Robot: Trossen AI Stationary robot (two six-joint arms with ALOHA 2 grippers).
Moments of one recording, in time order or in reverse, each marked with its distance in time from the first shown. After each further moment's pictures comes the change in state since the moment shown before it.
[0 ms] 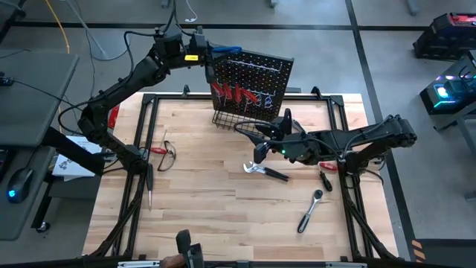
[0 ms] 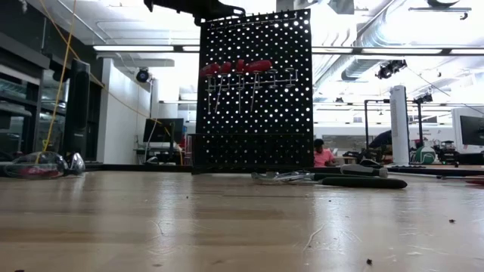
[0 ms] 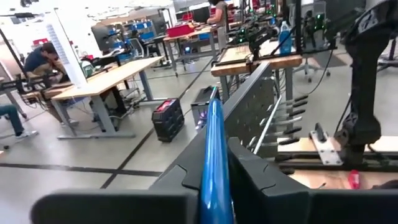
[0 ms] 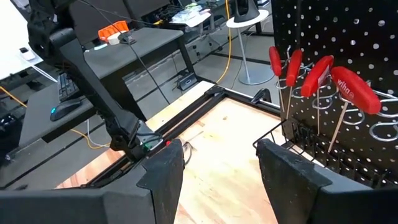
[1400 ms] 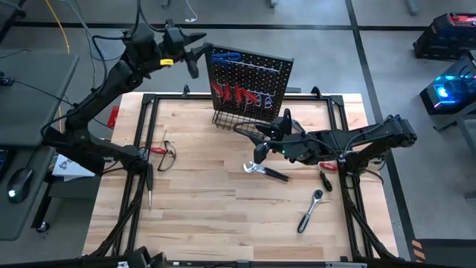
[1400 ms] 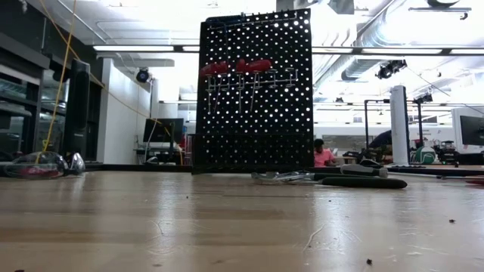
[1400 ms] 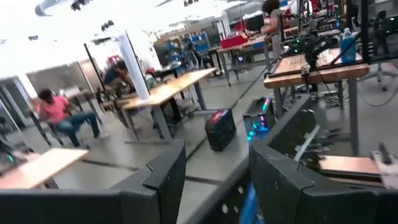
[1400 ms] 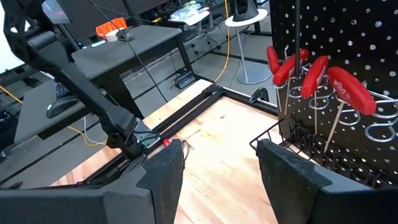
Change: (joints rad) left arm -0.018 -0.191 0.000 -0.090 -0.244 0.022; right arm 0.000 0.000 0.000 -0.012 0.001 -0.007
